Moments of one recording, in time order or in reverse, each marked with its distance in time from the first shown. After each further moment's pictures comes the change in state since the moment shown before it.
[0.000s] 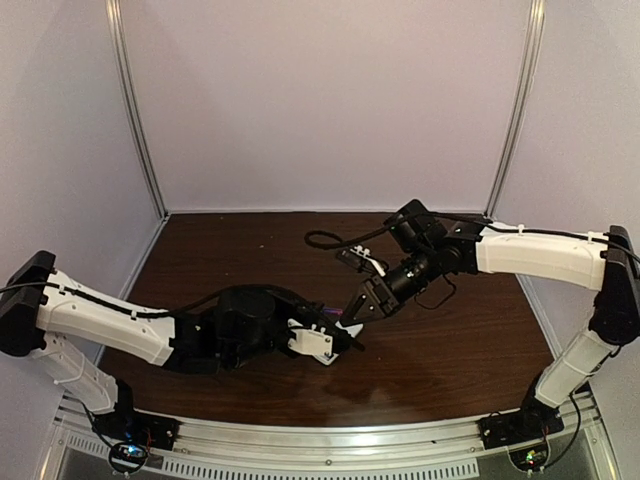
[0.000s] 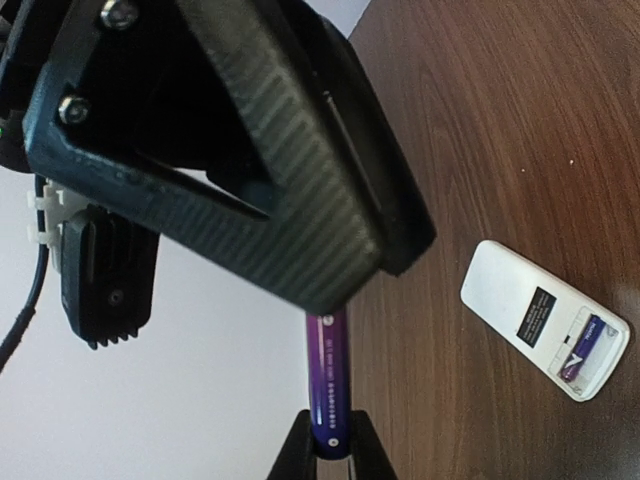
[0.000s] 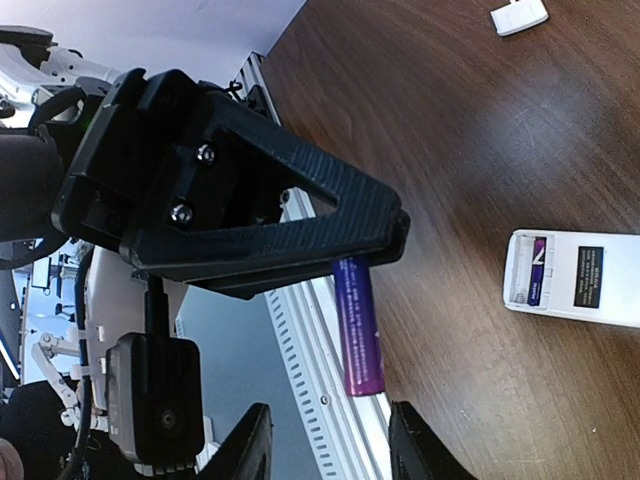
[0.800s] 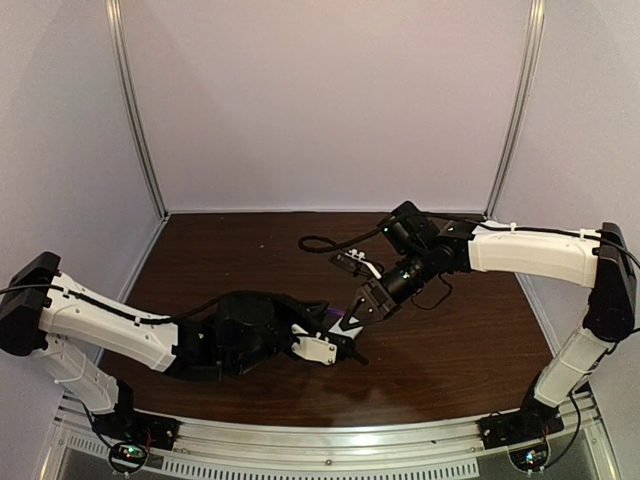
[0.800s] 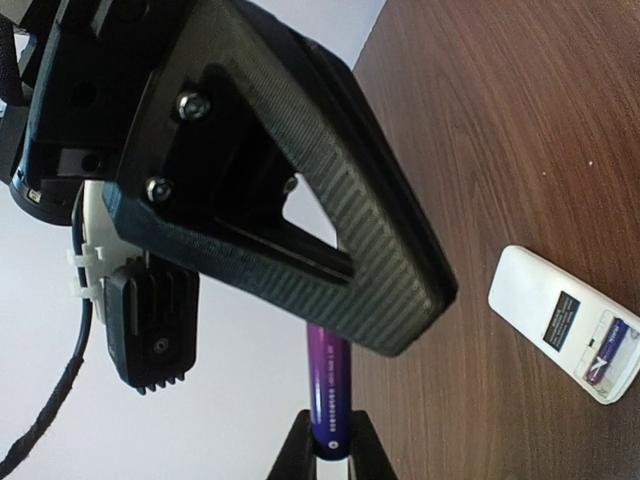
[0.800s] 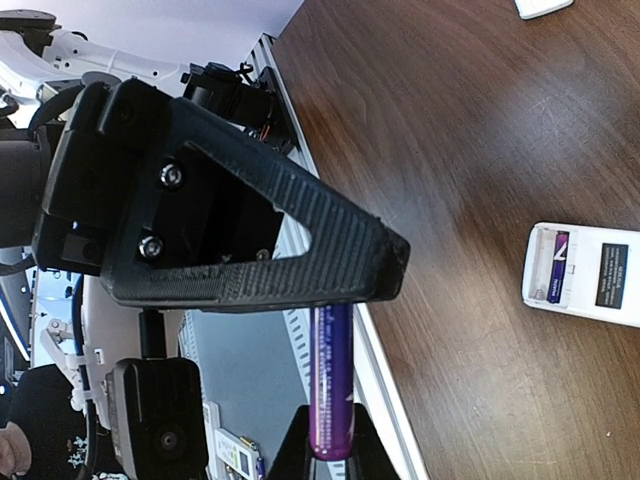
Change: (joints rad) left arm -0.042 0.019 -0.013 0.106 -0.055 0.126; right arm 0.021 0.044 0.033 -0.047 -0.047 -0.039
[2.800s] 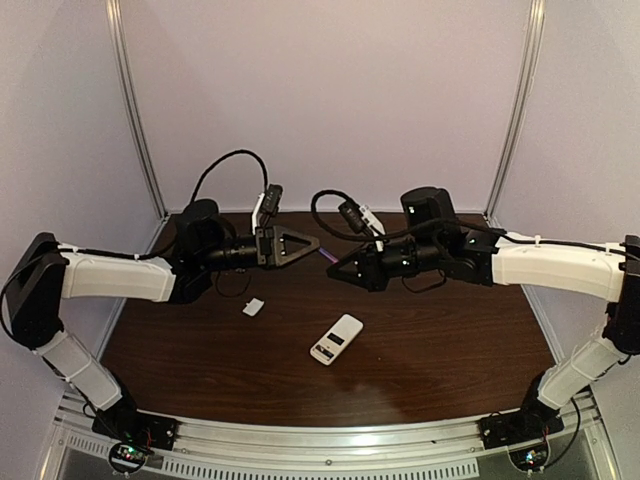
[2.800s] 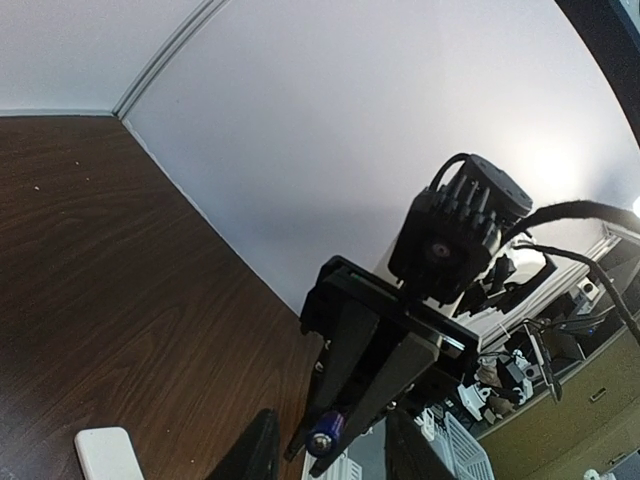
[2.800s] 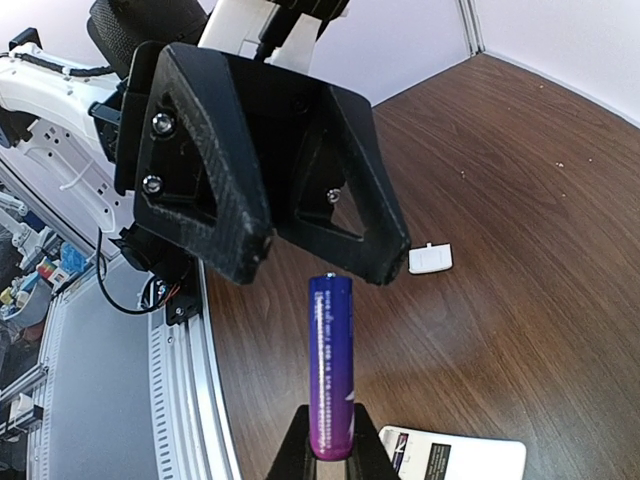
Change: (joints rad) left arm 0.591 0.066 0.134 0.277 1.269 -2.137; right arm 0.022 -0.143 -0.132 0.539 0.377 -0.030
